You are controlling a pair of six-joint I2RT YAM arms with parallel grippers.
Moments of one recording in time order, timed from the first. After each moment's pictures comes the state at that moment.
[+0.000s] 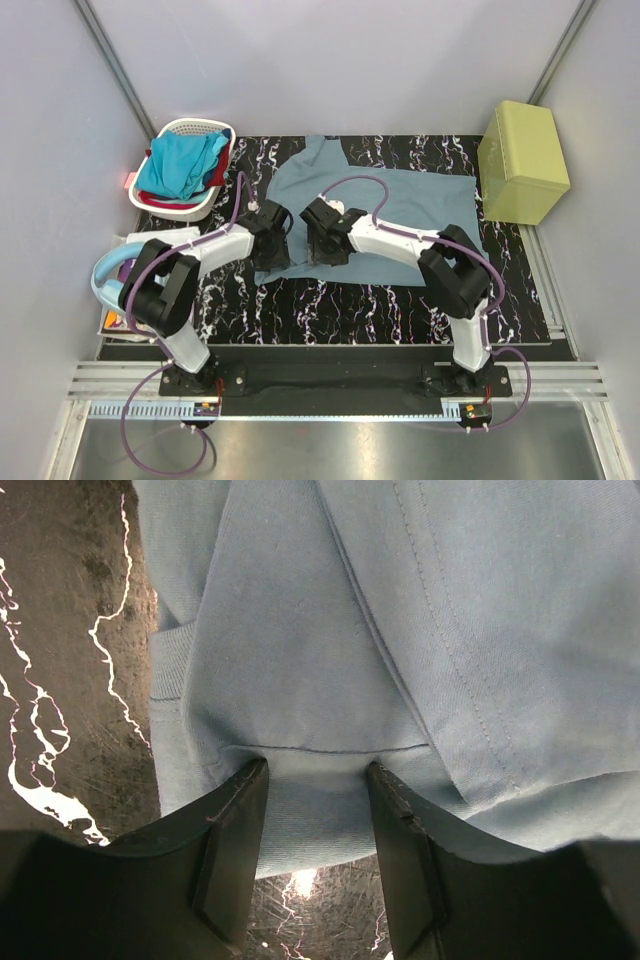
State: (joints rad) left arm -0.49 1.67 0.99 -0.51 -0.13 -0.63; right arm 0.84 1.96 1.44 -0.60 0.15 0.75
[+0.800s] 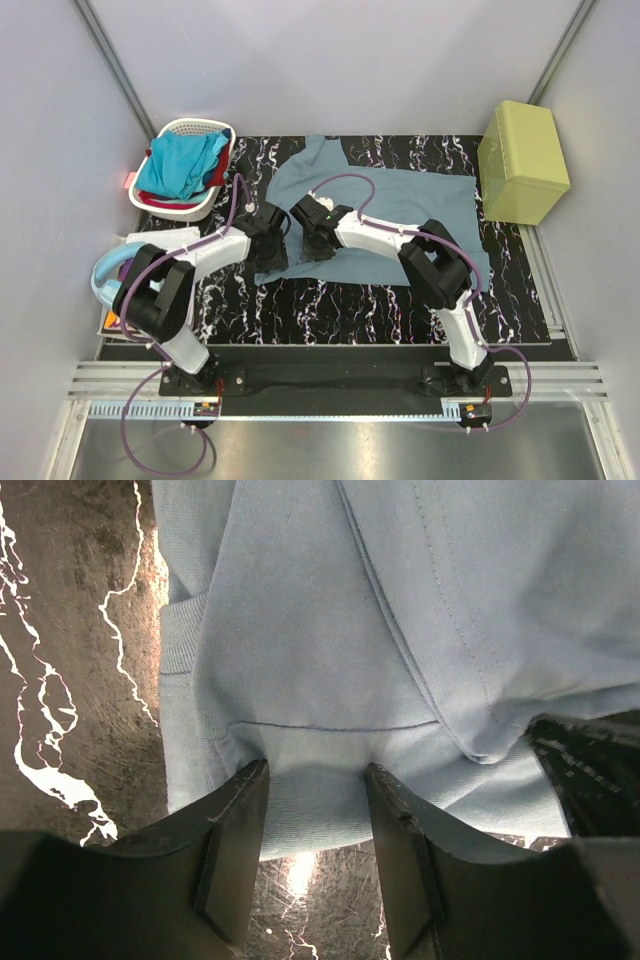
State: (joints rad) left arm -0.49 1.63 0.95 -0.51 -0.12 -0.64; right arm 0.84 2.13 1.60 -0.56 0.13 0.75
